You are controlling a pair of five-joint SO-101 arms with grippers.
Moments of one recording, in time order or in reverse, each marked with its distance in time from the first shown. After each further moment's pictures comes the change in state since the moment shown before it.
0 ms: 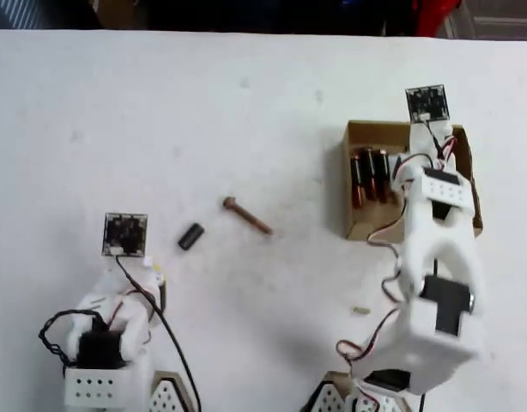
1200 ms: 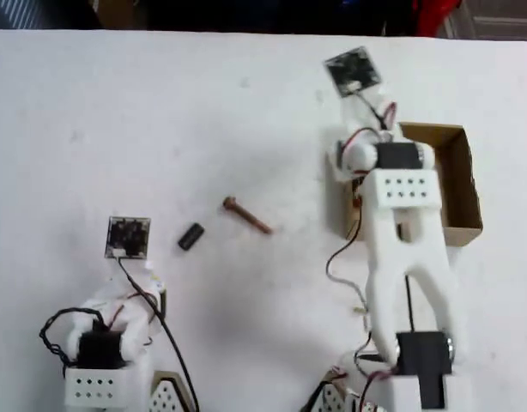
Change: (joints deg) left arm 0.0 0.1 0.4 6.0 0.0; right arm -21.6 -24.0 -7.3 34.2 0.2
